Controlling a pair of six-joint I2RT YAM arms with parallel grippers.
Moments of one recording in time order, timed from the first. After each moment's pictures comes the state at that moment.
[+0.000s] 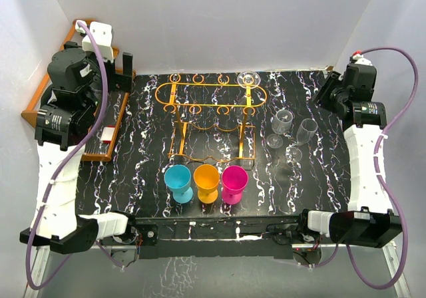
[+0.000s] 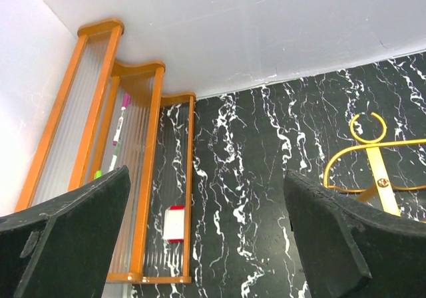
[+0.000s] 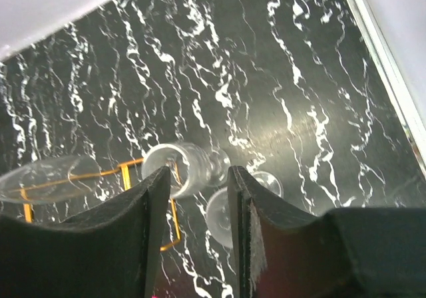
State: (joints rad) left arm -0.25 1.25 1.92 -0.86 -0.22 0.20; right arm -0.14 1.24 1.47 -0.78 -0.03 0.34
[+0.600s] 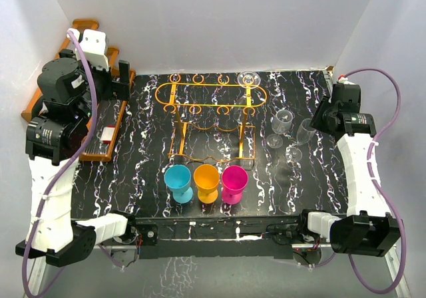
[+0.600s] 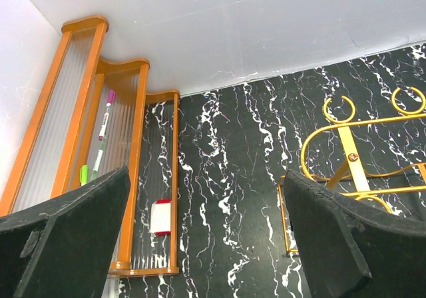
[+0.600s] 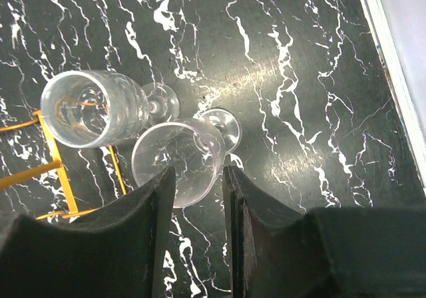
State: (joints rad) left arm -0.25 1.18 1.90 -0.91 -0.18 0.16; right arm -0.11 1.17 1.28 -0.90 0.07 0.29
